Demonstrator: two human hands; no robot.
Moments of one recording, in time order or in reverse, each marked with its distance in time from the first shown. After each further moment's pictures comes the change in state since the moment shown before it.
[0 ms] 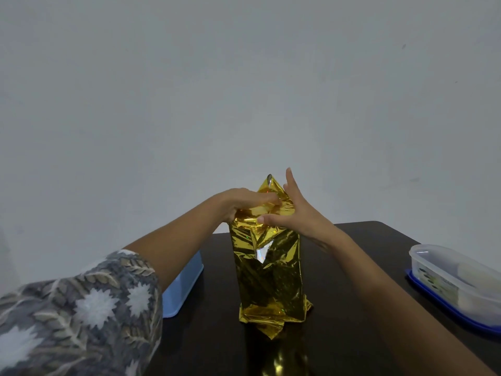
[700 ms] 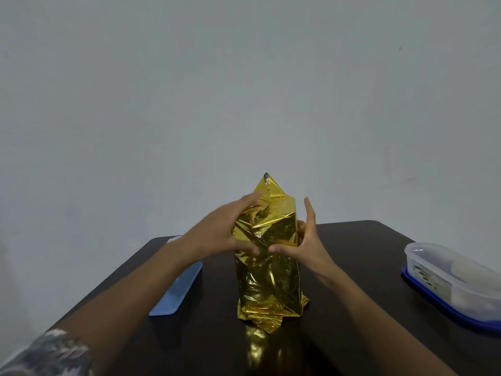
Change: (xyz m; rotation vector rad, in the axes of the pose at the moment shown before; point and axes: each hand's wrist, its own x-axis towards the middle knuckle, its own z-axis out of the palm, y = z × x) left_hand -0.031 -0.076 -0.001 0.357 0.142 0.795; right_hand -0.020 0.065 0.019 0.222 0.130 0.036
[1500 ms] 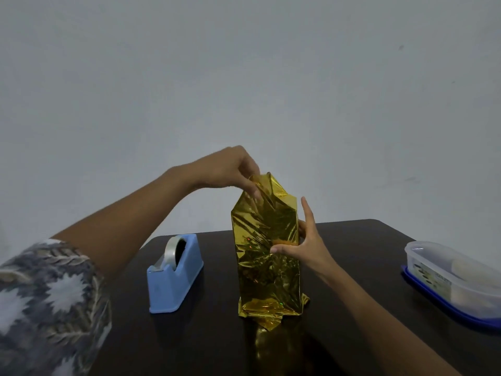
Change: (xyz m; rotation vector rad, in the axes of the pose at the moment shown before) left_hand 0.057 0.048 -0.079 0.106 -0.197 -0.058; right_hand -0.001 0.004 -0.001 -0.055 0.028 -0.012
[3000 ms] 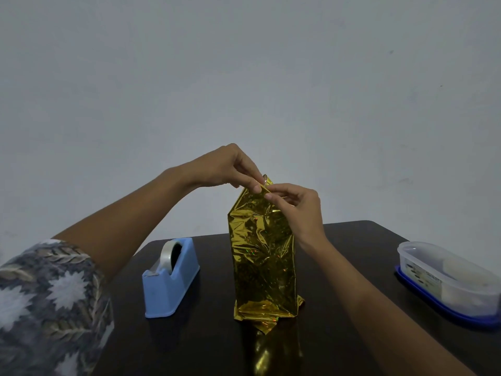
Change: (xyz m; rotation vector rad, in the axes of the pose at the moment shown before) left_hand 0.009 0.002 -0.001 -0.164 0.031 0.057; right_hand 0.016 -0.068 0.005 0.031 0.288 -0.316
